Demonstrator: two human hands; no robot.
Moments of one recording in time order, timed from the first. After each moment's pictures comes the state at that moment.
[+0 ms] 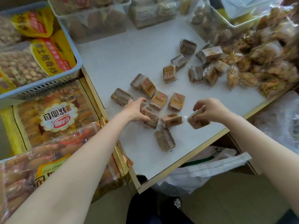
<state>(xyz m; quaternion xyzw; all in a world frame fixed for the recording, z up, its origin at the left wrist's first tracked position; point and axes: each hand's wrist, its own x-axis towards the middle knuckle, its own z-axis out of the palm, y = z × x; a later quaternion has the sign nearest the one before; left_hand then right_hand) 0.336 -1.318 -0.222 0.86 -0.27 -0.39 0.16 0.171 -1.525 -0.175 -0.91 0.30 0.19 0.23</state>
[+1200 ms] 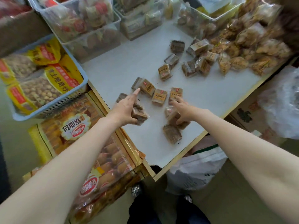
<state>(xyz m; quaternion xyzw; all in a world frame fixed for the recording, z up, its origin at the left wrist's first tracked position) 0.329 -1.262 -0.175 0.85 -0.47 -0.21 0.10 0.176 -1.462 -0.212 -0.93 0.20 0.24 0.20</state>
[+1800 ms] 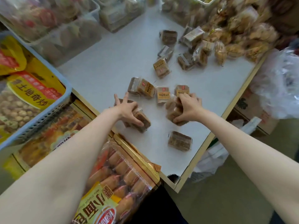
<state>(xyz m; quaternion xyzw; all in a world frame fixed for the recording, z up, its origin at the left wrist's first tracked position) 0.418 -1.306 -0.230 0.79 -0.48 -0.37 -0.11 0.209 -1.445 -0.223 -0.89 0.38 0.16 0.17</state>
